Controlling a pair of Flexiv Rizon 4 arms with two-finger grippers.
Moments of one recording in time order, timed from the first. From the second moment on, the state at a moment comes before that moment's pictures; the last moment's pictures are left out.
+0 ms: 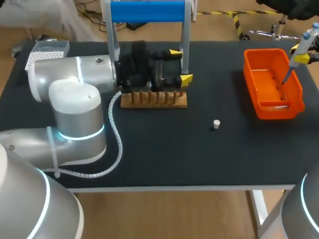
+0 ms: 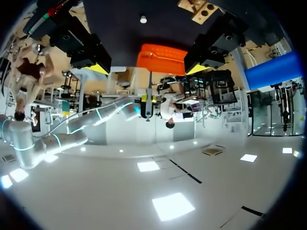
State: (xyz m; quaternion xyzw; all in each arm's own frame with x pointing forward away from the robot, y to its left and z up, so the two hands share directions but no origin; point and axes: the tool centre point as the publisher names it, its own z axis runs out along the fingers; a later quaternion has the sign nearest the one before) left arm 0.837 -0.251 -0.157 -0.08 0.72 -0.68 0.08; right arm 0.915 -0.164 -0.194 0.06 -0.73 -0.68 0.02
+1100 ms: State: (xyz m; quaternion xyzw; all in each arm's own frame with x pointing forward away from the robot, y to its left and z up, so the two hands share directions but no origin) left arm 0.836 -0.241 -0.159 -0.09 0.73 -0.67 0.08; right arm 0.915 -0.164 -0.194 0.06 -0.73 -0.68 0.02
